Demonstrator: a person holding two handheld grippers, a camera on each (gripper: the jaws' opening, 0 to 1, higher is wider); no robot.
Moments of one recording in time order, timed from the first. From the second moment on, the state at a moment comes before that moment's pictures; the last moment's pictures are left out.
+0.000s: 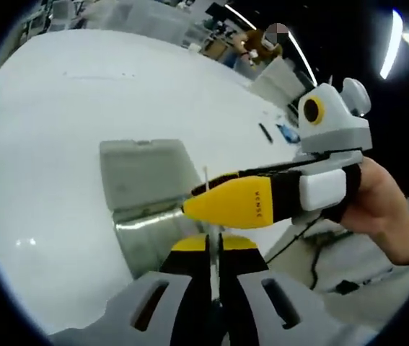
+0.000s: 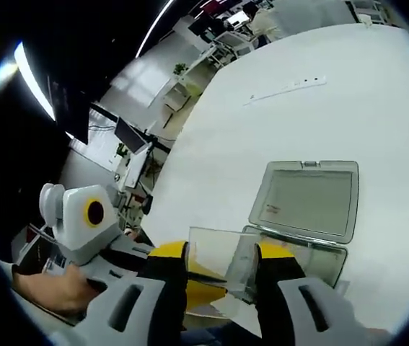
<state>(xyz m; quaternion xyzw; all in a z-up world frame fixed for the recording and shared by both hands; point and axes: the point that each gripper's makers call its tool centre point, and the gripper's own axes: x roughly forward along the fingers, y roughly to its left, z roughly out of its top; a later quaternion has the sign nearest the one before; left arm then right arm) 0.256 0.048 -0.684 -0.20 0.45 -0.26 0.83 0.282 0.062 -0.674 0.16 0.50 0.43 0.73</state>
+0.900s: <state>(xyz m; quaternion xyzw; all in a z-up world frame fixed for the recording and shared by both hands) 0.248 0.077 -0.678 -0.18 0.50 -0.24 0.81 0.248 0.045 -0.654 0.07 0.37 0.56 0.74</state>
